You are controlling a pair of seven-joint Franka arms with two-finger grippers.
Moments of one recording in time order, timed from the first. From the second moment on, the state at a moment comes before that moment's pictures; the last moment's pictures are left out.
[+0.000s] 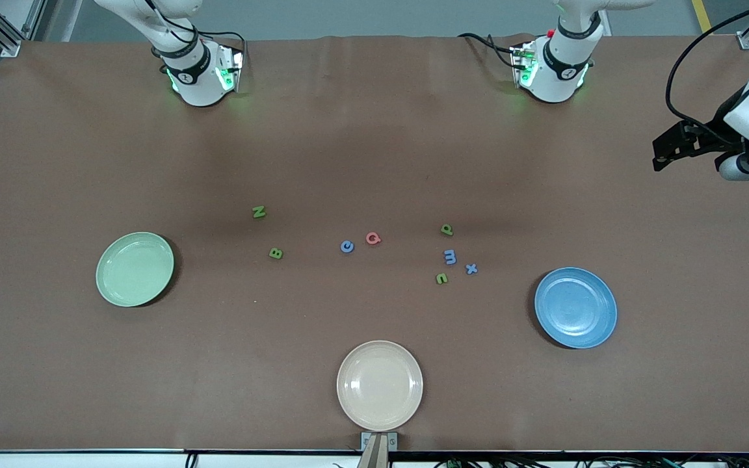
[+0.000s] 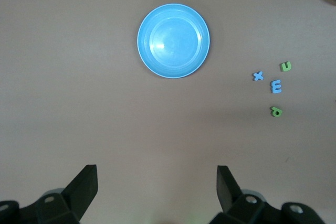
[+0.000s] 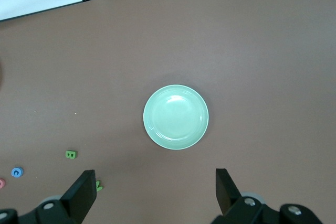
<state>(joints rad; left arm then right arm) -0.03 -0.01 -0.08 -1.55 0.03 1.52 -0.06 -0.15 0.04 0.02 -1.45 0.01 1.60 0.09</state>
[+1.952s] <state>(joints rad) -0.34 0.34 -0.12 -1.92 0.01 2.27 -0.83 0.13 0.12 0.04 -1.66 0.02 1.67 0.27</state>
